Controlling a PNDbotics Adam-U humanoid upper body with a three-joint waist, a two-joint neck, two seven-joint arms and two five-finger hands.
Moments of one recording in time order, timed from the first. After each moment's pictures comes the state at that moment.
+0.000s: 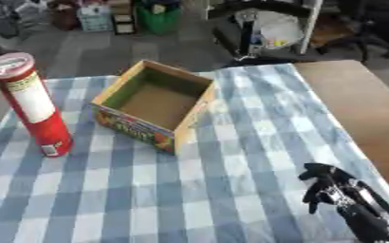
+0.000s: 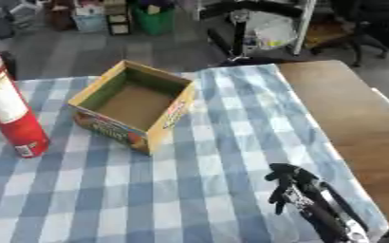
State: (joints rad) left arm -0.88 0.95 -0.14 -1.06 -0.34 -0.53 -0.60; right arm 0.05 -0.16 0.07 -1.75 -0.07 -0.09 0.38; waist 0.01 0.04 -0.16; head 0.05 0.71
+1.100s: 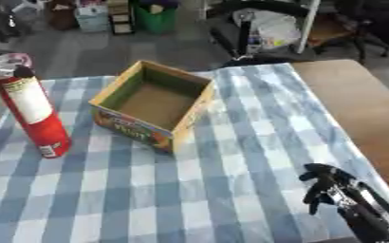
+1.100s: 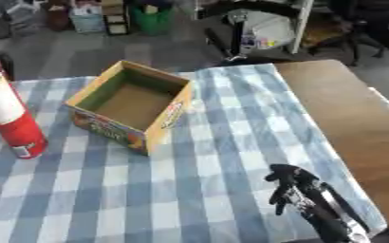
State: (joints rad) left arm -0.93 0.83 -0.10 -0.83 -0.56 -0.52 -0.60; right arm 0.04 -0.16 0.08 -1.75 -0.08 -0.09 0.39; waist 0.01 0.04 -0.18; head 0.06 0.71
